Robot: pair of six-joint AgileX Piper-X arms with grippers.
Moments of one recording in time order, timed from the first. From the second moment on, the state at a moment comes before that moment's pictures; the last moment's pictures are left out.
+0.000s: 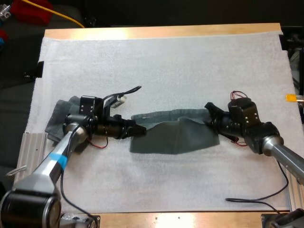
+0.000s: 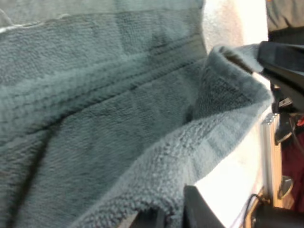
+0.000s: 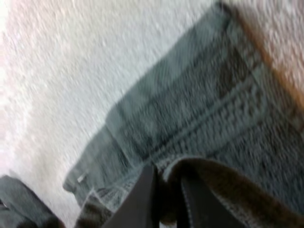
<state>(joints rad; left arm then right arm) -0.11 1.55 -0.77 0.54 0.98 -2.02 0.40 1.43 -0.68 0.21 -0.27 -0.68</state>
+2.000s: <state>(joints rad) -0.10 1.44 -0.79 0.34 0.89 -2.06 0.40 1.46 -0.68 -0.05 -0.22 -0.90</state>
